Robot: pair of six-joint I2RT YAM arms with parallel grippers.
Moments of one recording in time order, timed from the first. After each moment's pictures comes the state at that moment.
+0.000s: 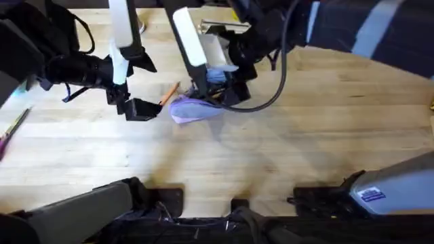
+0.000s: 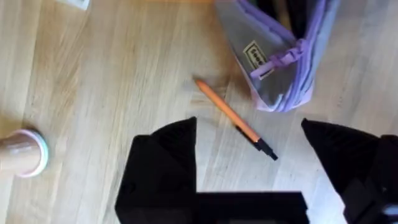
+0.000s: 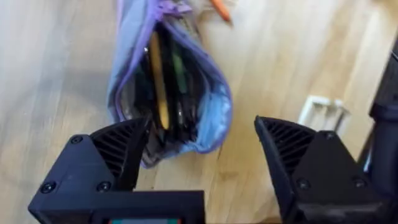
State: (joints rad) left arm 0.28 1.37 1.01 -1.03 0.65 1.62; right arm 0.63 1.73 1.40 -0.75 -0.30 -1.24
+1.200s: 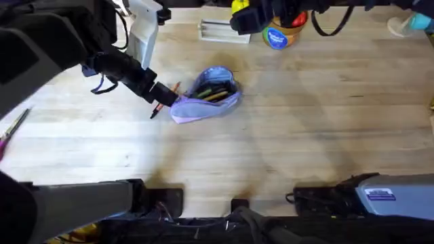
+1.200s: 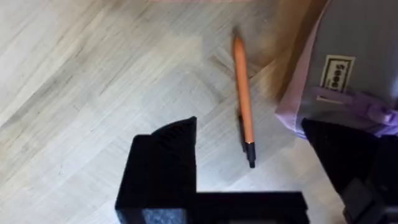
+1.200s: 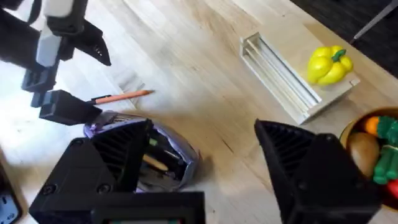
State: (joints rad) left arm 0.09 1.49 1.01 -0.83 0.29 0.73; right arm 0.31 1.54 1.40 -0.55 -0.50 -0.23
